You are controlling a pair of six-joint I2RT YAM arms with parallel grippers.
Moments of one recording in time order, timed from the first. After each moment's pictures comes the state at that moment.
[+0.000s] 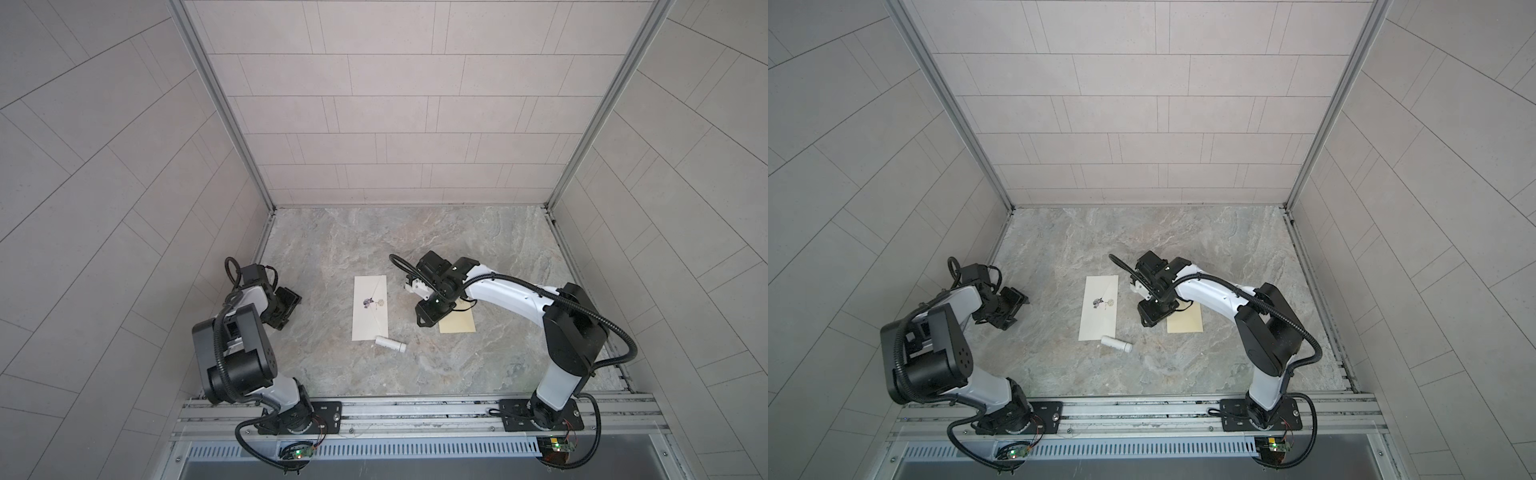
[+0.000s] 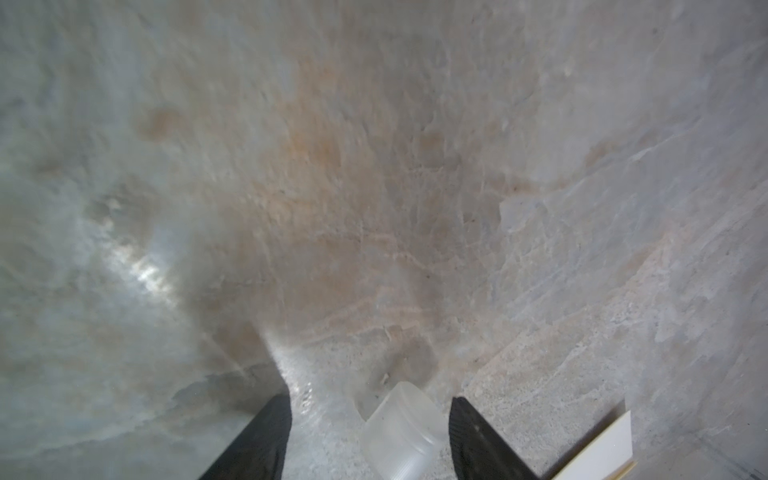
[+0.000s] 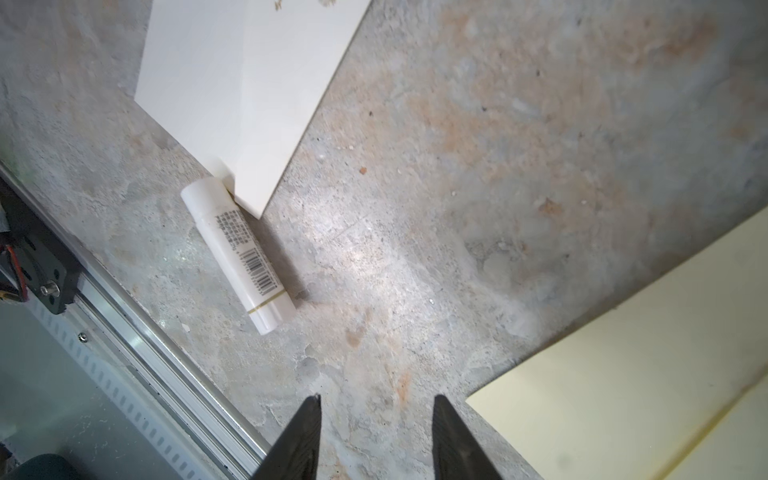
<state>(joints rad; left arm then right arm) 0.42 1.53 0.79 -0.56 0.26 -0.63 0.70 1.73 1.25 -0.86 -0.30 0.13</state>
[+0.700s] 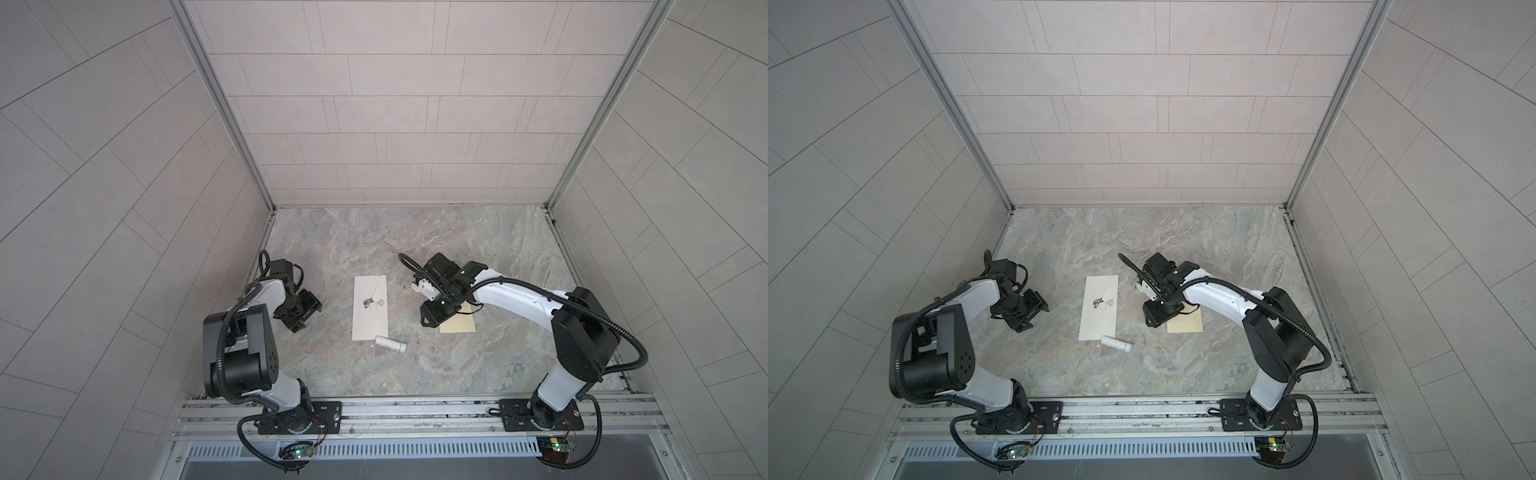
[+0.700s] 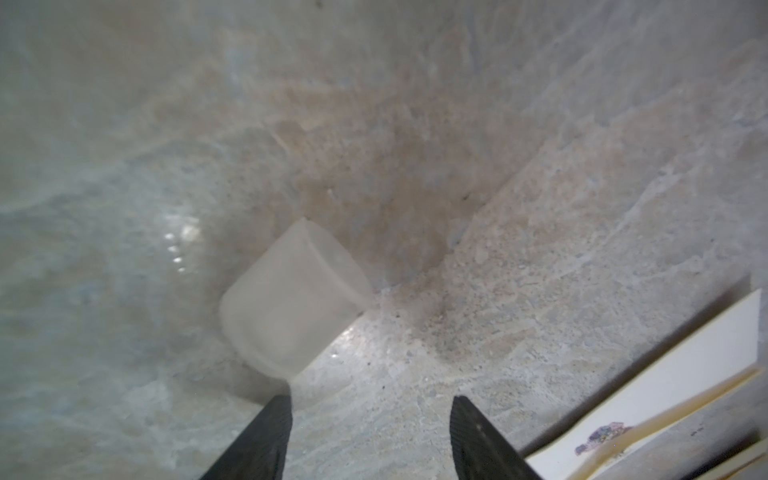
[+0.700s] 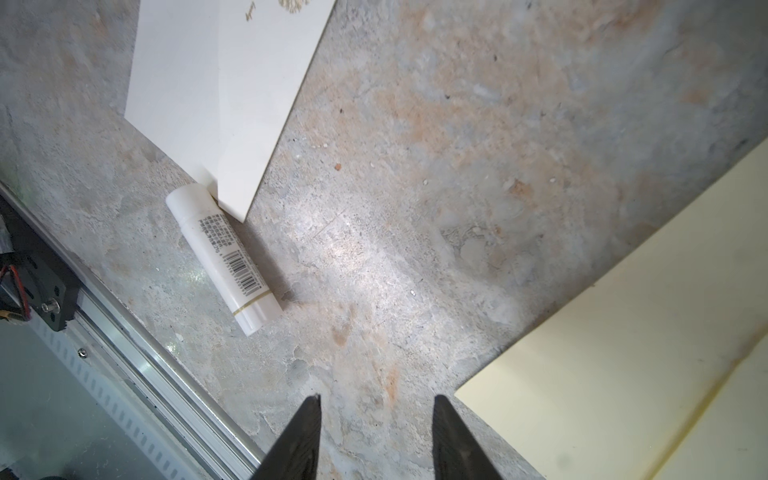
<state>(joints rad) 0.23 1.52 0.83 -0.76 0.18 -0.60 0.69 1.69 1.20 -0.81 -0.30 0.15</state>
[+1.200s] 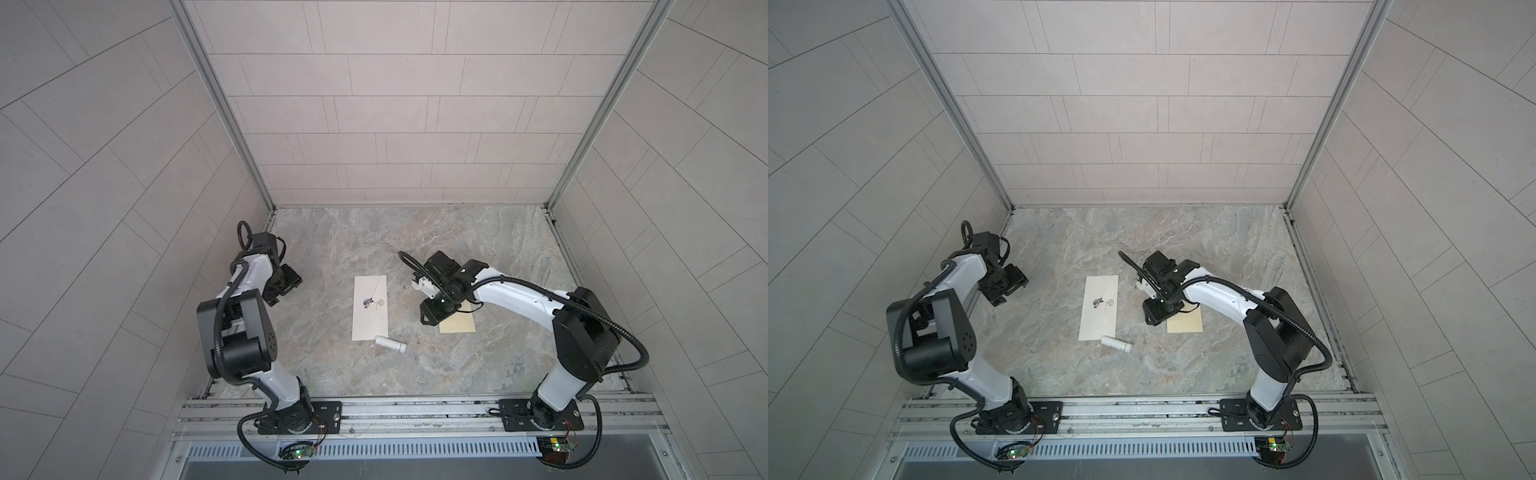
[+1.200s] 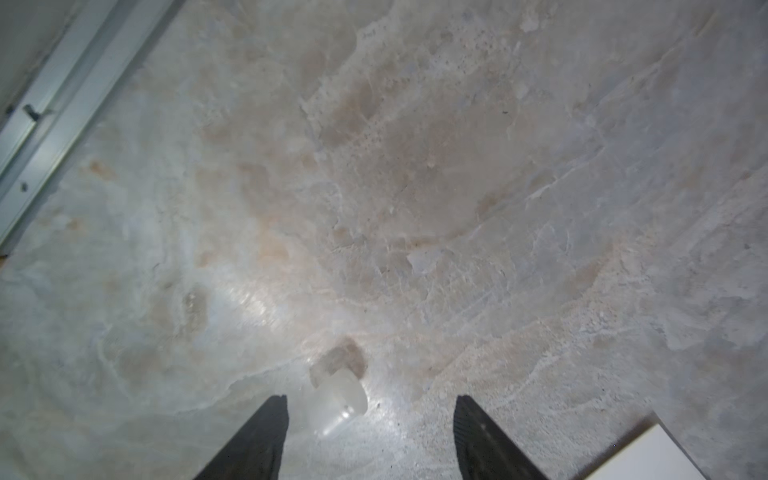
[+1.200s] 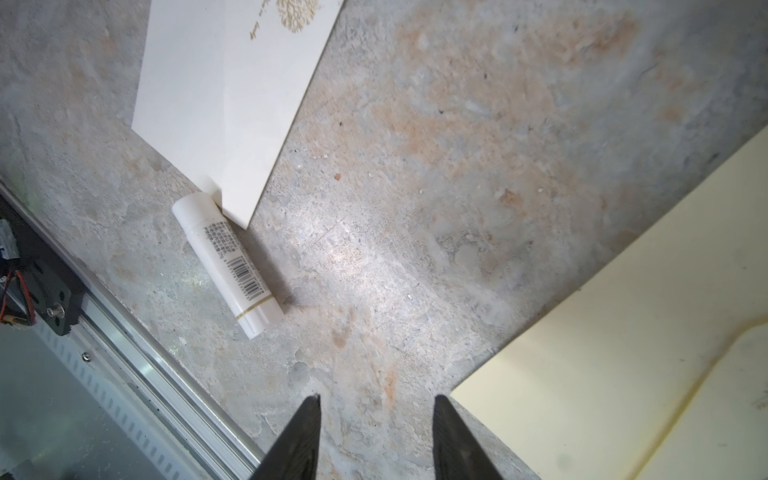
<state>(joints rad) 0.30 1.71 1.17 -0.83 0.03 -0.50 0.68 1.69 1.21 -0.82 -0.29 0.15</state>
